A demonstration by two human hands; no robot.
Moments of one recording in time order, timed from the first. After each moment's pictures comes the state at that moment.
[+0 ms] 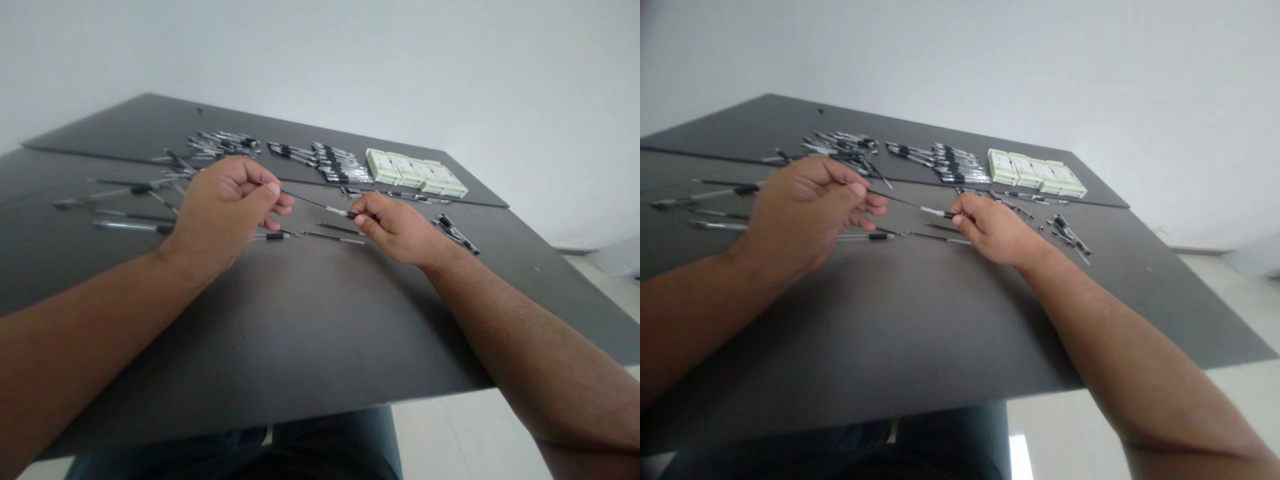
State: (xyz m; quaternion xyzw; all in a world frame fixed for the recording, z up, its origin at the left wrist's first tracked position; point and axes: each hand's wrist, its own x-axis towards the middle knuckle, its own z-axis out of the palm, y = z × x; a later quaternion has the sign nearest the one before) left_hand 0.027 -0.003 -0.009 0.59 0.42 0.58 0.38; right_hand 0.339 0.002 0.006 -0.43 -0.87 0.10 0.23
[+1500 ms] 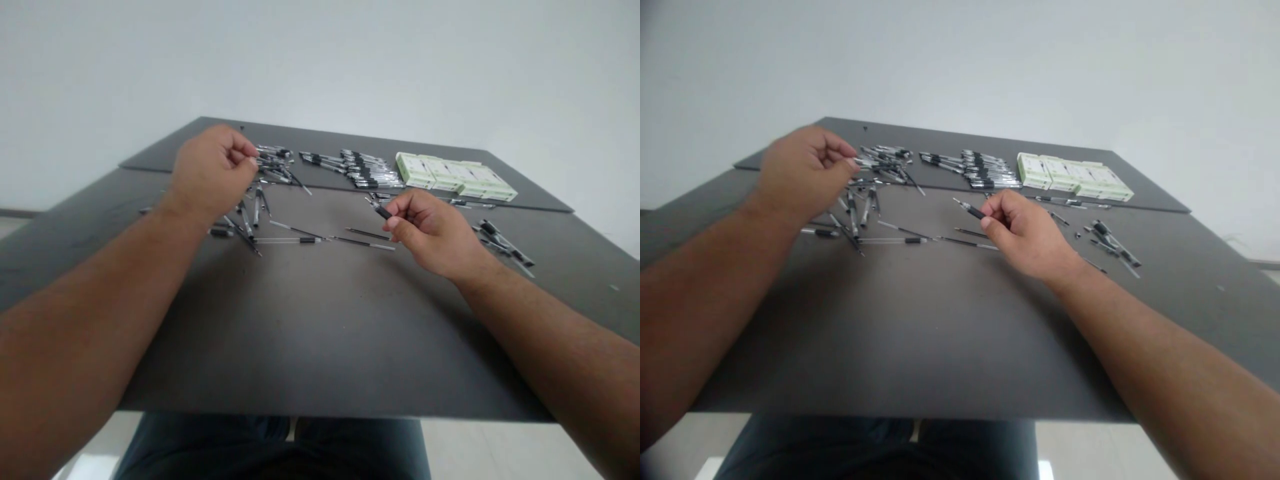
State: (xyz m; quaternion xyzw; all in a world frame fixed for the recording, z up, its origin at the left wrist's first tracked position) left_hand -0.067 0.054 0.017 0.67 0.56 0.47 0.09; right_hand 0.327 -0.008 -0.004 -0.47 -0.79 0.16 0.37
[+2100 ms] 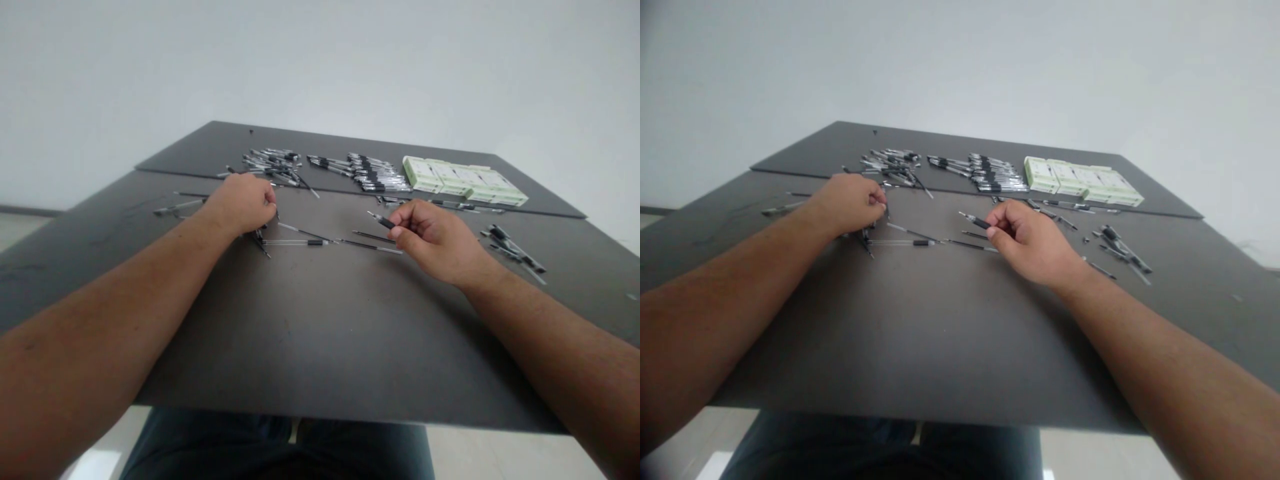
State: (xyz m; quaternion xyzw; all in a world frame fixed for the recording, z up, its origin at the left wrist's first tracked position) left_hand -0.068 0.084 -0.006 0.78 0.62 0.09 -0.03; right_hand 0.321 -0.014 0.003 -0.50 -0.79 0.15 0.32
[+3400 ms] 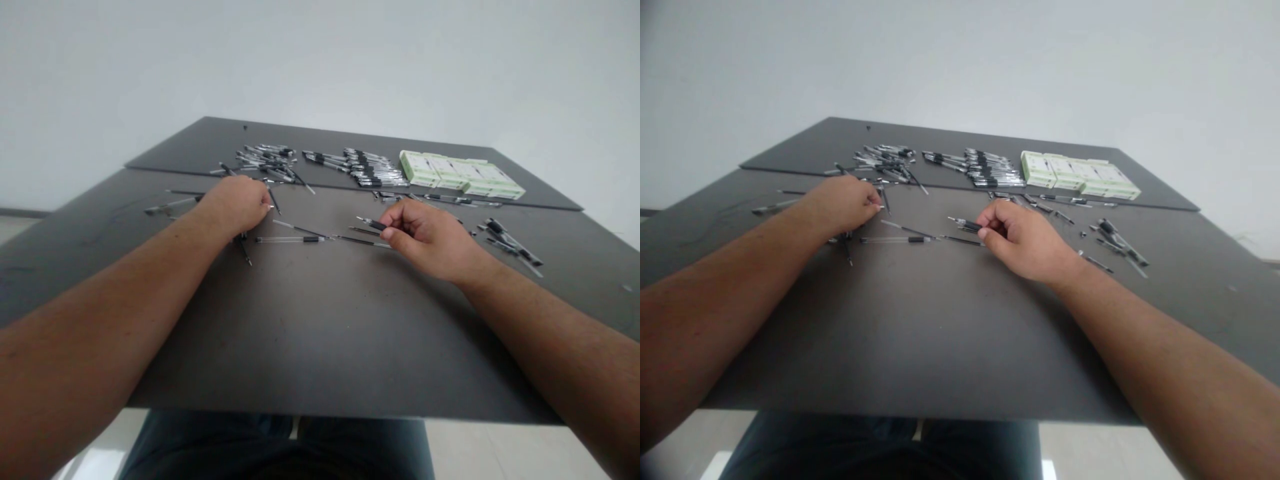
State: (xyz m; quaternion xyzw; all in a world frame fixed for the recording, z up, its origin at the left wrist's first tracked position) left_hand -0.061 0.083 -0.009 0.77 0.63 -0.04 -0.08; right_hand 0.318 -0.014 0.002 -0.47 -0.82 0.15 0.29
